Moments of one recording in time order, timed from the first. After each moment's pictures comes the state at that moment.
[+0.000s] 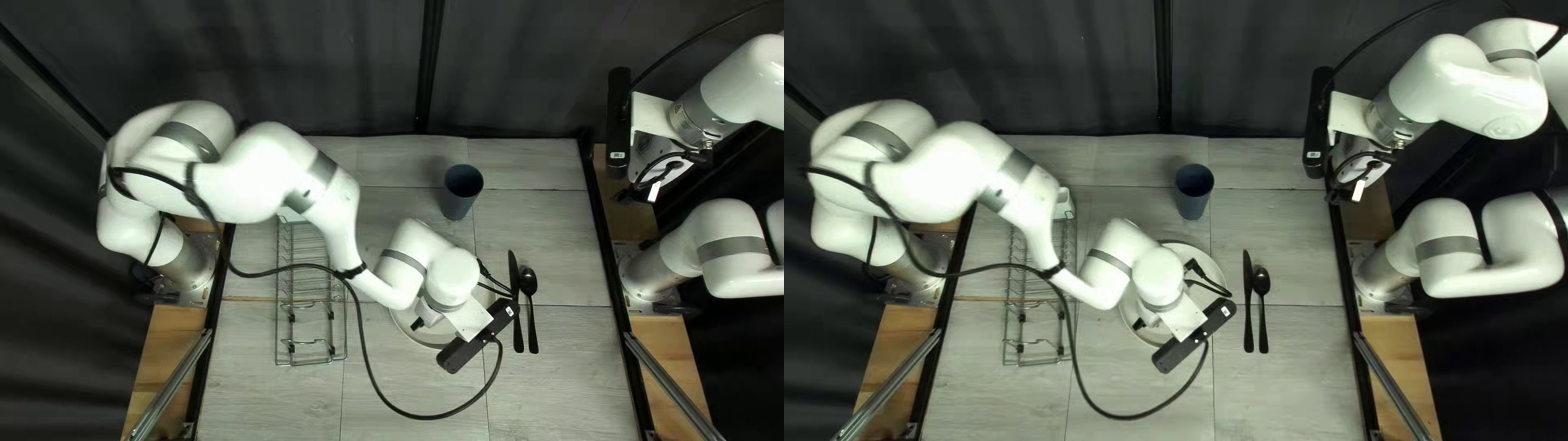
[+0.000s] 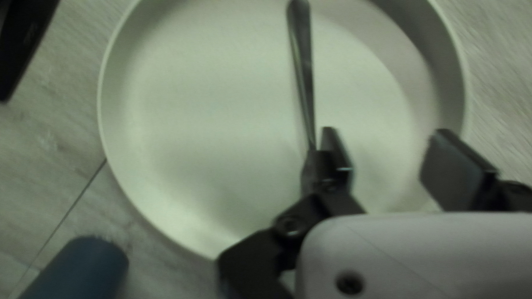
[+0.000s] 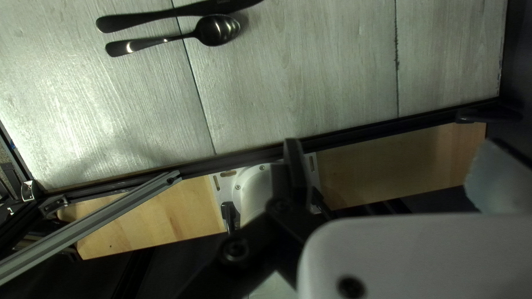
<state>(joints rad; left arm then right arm) 0.27 0.69 -0.50 1.50 0.41 0.91 0.40 -0.03 -1.04 -0.14 0.67 -0.18 1.58 0.07</state>
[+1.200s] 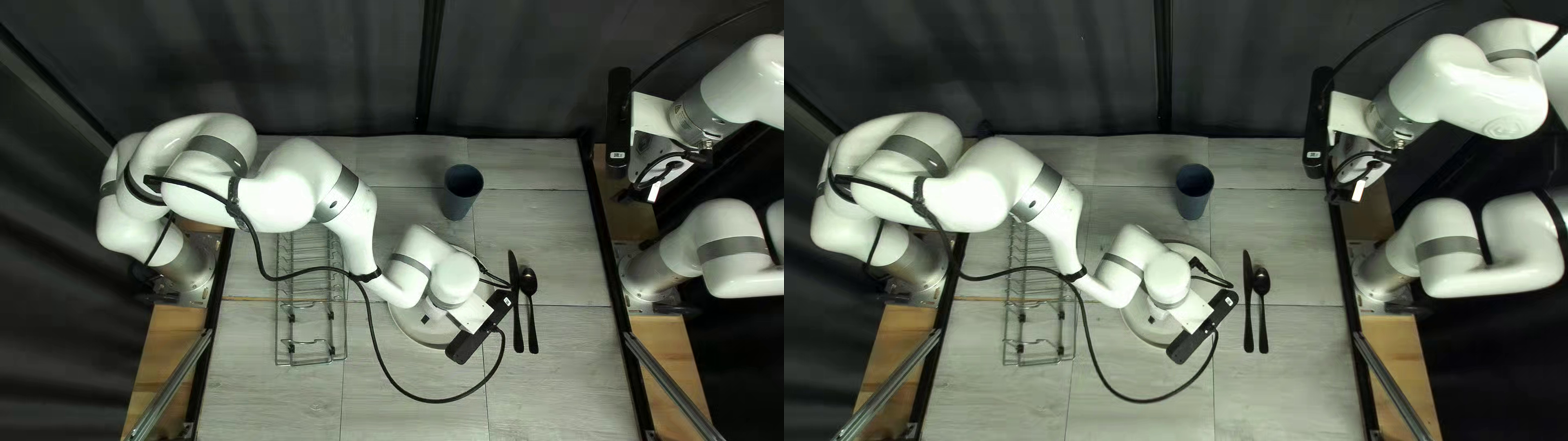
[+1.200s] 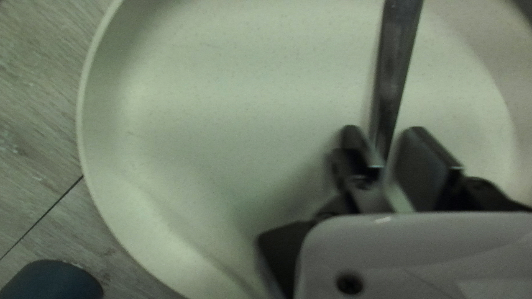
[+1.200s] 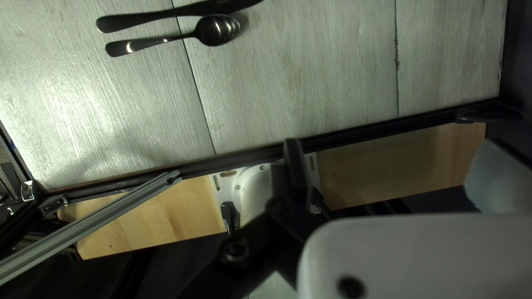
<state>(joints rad) 0.26 0.69 -0.45 1.47 0.43 0.87 0.32 -0.03 -1.04 -0.14 0.67 -0.18 1.58 0.07</state>
